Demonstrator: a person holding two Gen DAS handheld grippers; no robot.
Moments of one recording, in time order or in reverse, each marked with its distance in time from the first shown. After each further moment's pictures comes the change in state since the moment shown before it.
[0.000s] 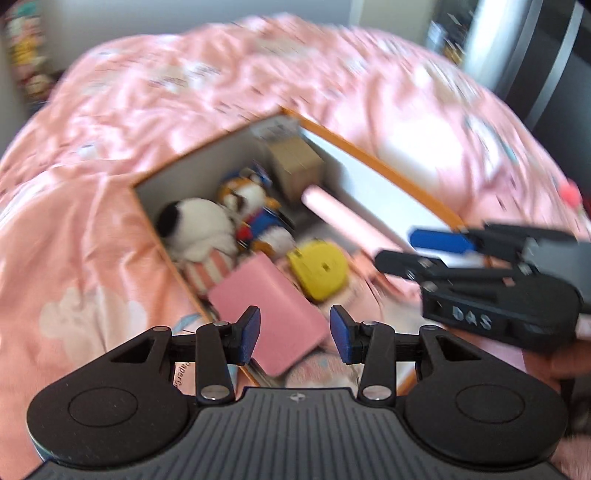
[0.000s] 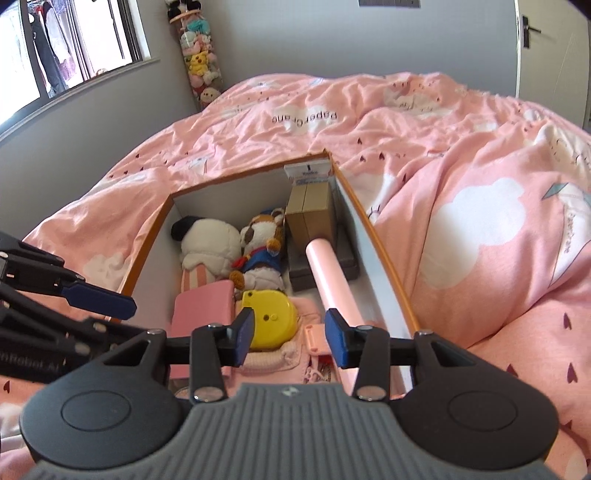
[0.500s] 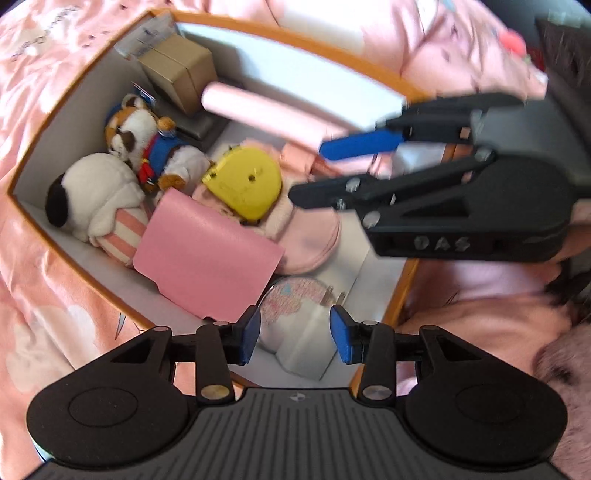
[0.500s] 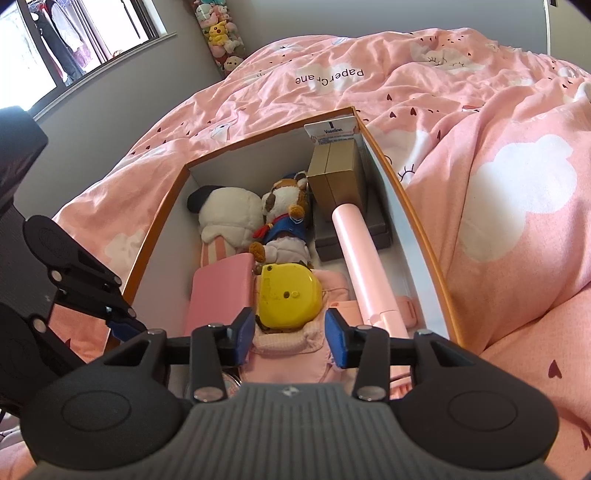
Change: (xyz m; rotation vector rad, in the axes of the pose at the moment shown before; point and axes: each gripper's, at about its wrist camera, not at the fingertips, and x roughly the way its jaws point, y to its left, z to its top) left arm 0.046 -0.020 0.018 0.344 0.439 -0.209; right arm 0.032 -0.014 0.002 0.041 0.167 0.141
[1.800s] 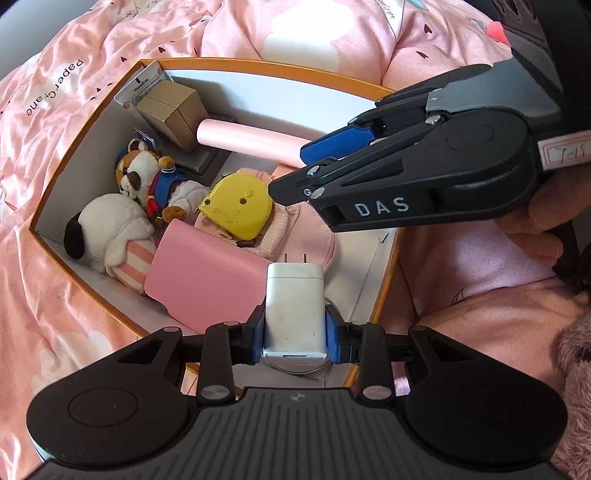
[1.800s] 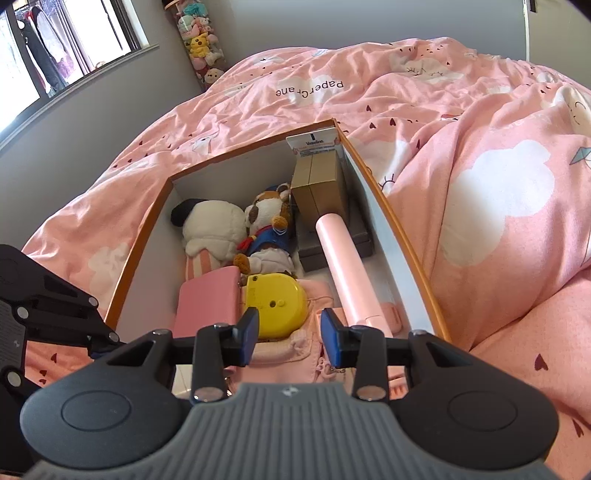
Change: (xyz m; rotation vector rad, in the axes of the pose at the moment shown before) left arm 0.009 -0.034 -0.010 0.129 -0.082 0.142; right arm -0.005 0.001 0.000 0.027 -0.040 -0.046
